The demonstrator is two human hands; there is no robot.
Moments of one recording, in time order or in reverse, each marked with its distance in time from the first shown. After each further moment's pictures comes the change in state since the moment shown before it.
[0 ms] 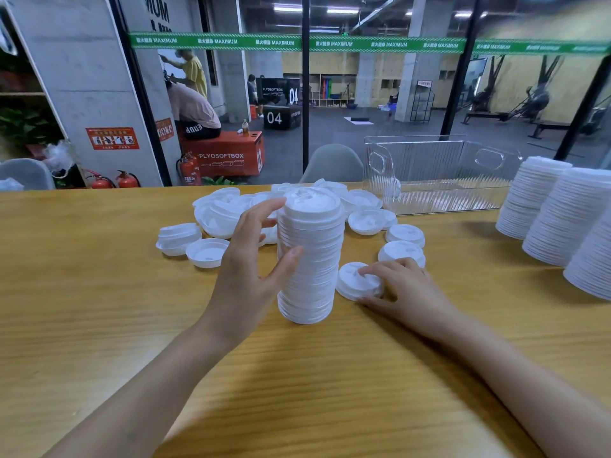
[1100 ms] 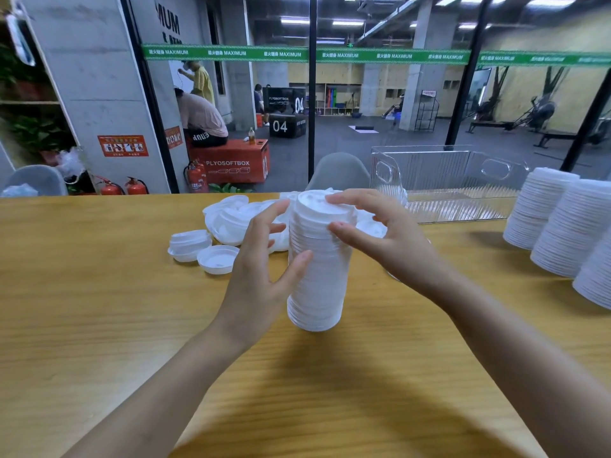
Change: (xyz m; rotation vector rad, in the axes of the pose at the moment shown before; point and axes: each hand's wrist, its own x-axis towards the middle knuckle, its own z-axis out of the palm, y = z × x) left_hand 0.002 0.004 -0.003 -0.034 0.017 -0.034; right_hand 0.031 -0.084 -0.070 0.594 0.272 -0.299
